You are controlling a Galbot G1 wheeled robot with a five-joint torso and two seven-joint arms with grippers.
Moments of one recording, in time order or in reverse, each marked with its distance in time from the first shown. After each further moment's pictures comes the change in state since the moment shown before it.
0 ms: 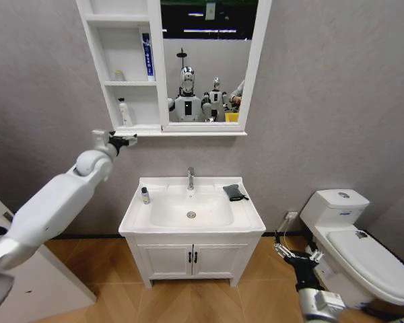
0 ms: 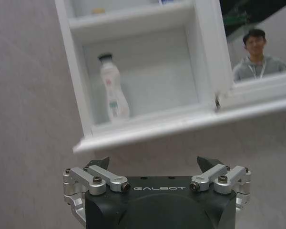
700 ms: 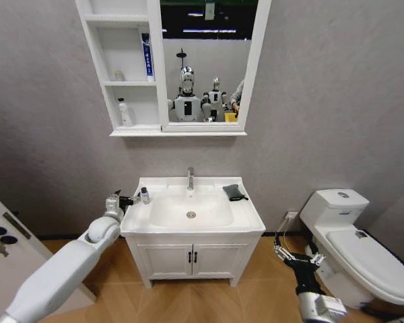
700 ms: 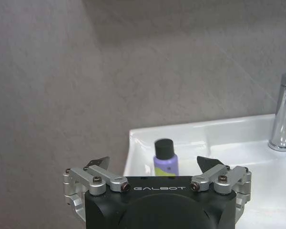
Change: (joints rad) left arm 0.389 -0.211 -0.055 0.089 0.127 -0.082 -0.108; right arm -0.029 0.030 0.017 0.025 -0.014 0.011 0.001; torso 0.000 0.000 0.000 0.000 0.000
